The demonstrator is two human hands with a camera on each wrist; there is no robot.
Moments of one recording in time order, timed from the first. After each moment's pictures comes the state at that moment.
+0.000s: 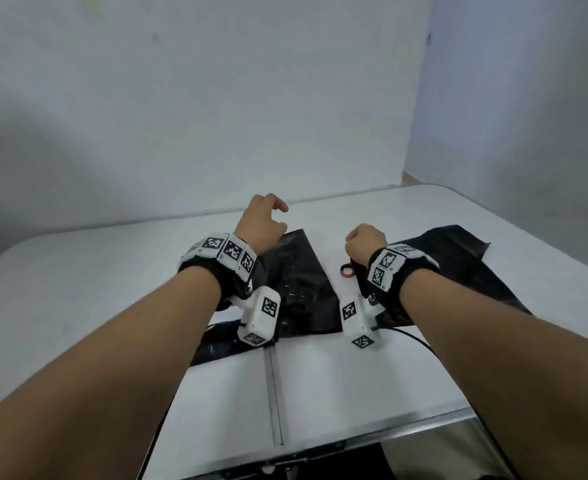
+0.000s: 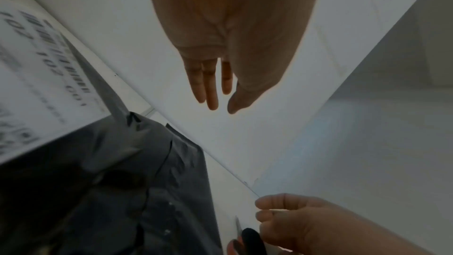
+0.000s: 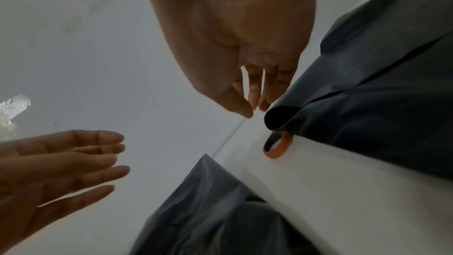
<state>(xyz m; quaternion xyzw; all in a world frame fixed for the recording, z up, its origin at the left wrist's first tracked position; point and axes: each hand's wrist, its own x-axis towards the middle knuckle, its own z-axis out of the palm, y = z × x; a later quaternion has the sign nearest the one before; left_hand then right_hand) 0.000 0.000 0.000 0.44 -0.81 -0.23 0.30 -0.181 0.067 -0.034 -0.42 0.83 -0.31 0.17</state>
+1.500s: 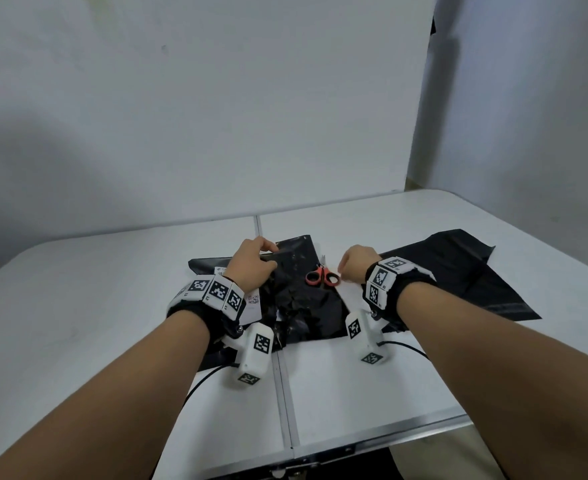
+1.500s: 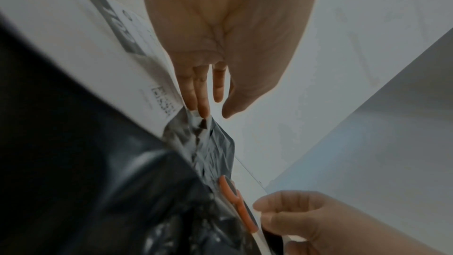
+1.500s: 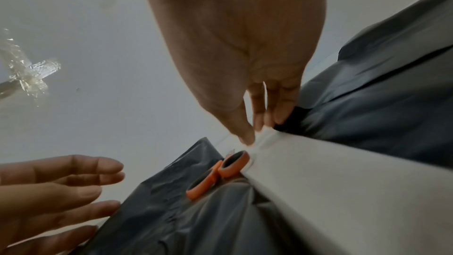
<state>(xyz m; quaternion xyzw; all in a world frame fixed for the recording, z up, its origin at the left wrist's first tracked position) 0.036 0.009 -0.044 0.50 -0.78 -0.28 0.27 -0.170 0.062 -0.056 -0.53 0.82 -0.14 0.14</state>
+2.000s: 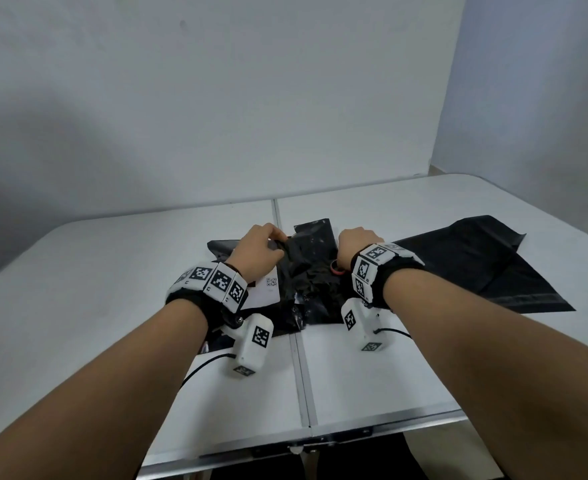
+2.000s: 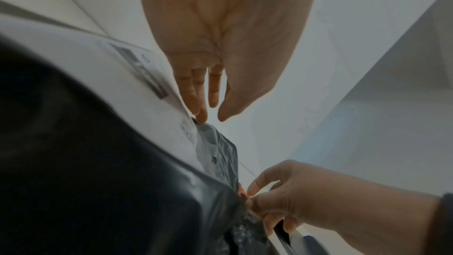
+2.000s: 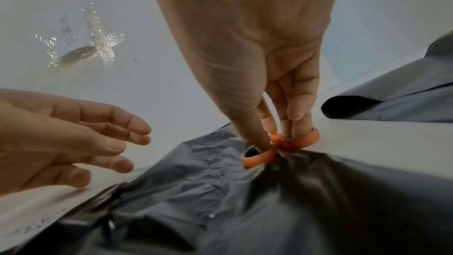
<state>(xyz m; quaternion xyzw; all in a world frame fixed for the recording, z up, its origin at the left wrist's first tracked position) 0.060 0.022 -0.035 0.49 -0.80 -0.25 0.24 -0.123 0.063 -0.037 -0.58 0.81 -0.03 0.06</state>
